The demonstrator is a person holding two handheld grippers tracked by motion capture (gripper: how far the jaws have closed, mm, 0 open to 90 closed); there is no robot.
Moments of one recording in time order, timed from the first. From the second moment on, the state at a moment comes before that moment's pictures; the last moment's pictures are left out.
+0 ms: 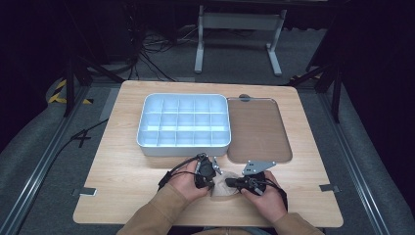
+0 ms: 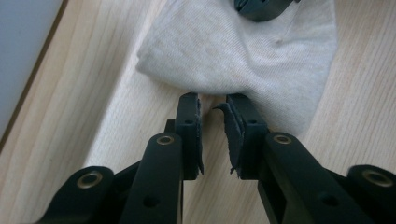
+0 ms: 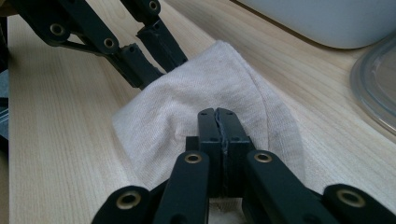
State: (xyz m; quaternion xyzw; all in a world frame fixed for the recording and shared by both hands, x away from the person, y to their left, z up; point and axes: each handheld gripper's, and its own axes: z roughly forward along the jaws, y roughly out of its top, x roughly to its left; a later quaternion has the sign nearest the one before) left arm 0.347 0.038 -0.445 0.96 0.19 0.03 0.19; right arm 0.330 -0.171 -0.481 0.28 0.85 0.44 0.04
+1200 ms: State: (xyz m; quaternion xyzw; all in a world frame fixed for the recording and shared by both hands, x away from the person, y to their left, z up) left arm 0.343 0.021 -0.430 0.96 0.15 0.05 0.24; right arm 0.325 -0.226 -0.456 0.36 0.85 0.39 0.05
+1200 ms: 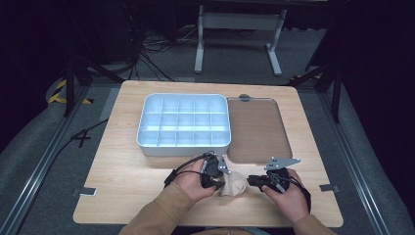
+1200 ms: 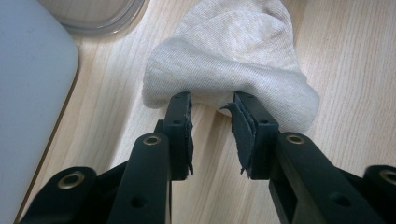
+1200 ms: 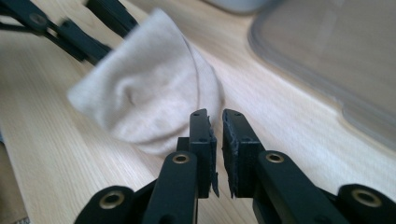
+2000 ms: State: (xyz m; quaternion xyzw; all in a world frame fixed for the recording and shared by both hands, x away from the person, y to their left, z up) left arm 0.343 0.008 -0.433 0.95 0.11 0.05 0.28; right arm 0.325 -0.196 -0.473 0.35 0.86 0.37 0.03
